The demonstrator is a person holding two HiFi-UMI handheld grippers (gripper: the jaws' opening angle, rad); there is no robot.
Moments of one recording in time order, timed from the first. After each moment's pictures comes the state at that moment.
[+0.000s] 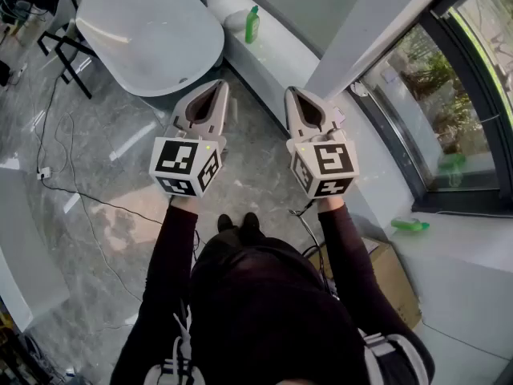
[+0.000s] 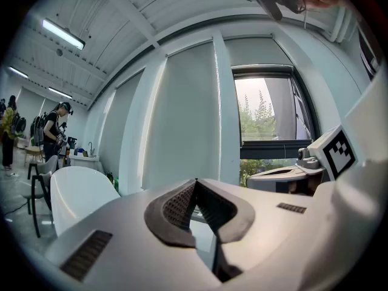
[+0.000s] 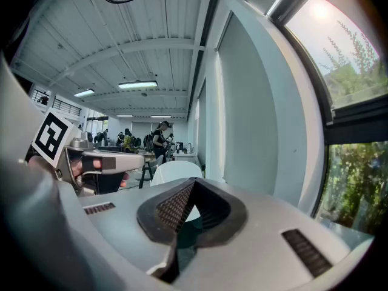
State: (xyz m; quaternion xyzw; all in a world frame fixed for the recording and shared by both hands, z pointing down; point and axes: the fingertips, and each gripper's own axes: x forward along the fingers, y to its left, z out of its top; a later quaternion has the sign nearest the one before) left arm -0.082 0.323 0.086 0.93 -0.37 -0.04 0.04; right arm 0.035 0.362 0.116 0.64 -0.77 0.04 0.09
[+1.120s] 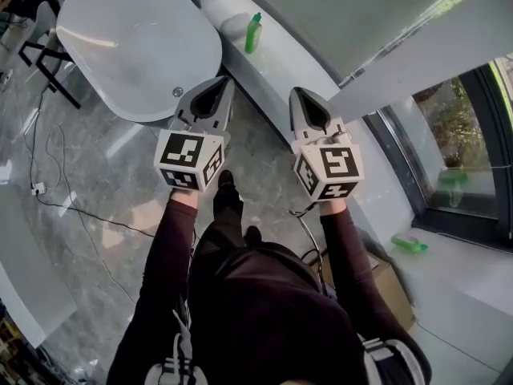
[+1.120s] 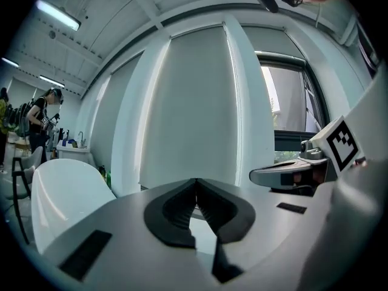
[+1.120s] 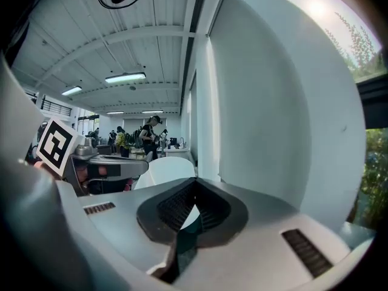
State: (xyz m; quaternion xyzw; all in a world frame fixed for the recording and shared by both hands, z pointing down) left arm -0.046 0.159 0.129 0.94 -0.34 -0.01 0.06; right arm 0.065 0.214 0.148 0.65 -0.75 0.07 0.09
